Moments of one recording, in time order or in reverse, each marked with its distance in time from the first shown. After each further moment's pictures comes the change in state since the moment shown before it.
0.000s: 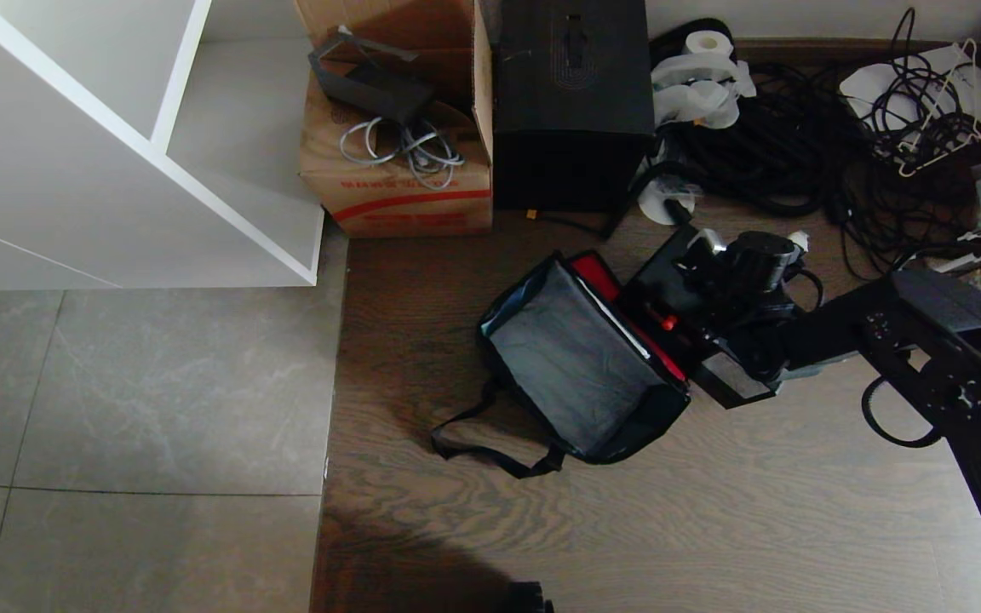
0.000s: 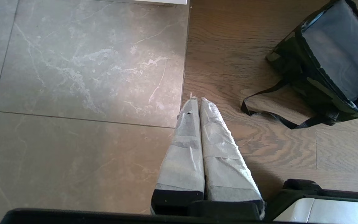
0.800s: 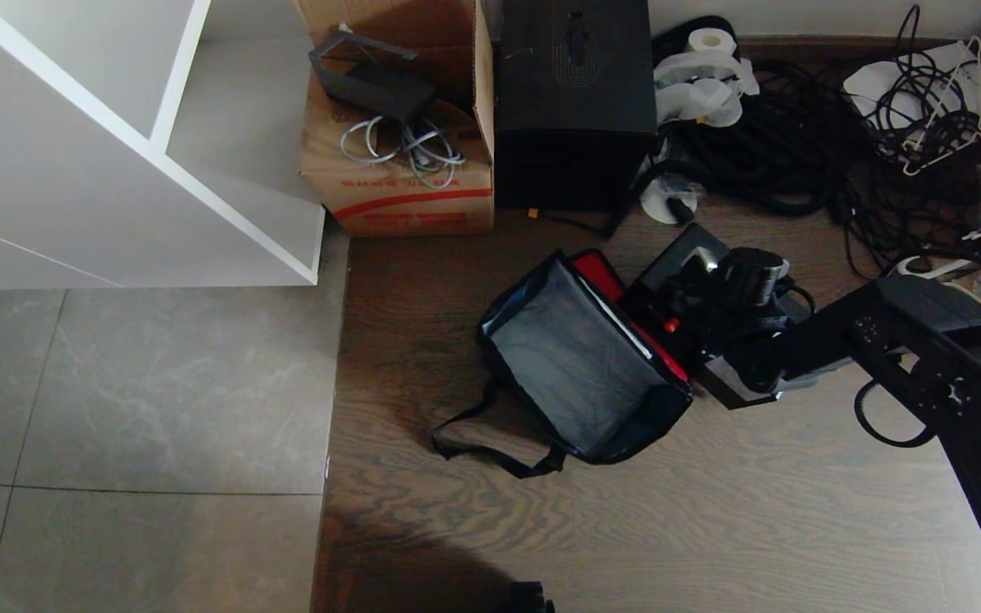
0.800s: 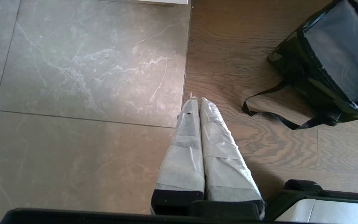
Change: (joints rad) left arm 0.000 0.000 0.000 0.000 0.001 0.000; right arm -0.001 -0.016 0.059 0.018 0.005 0.028
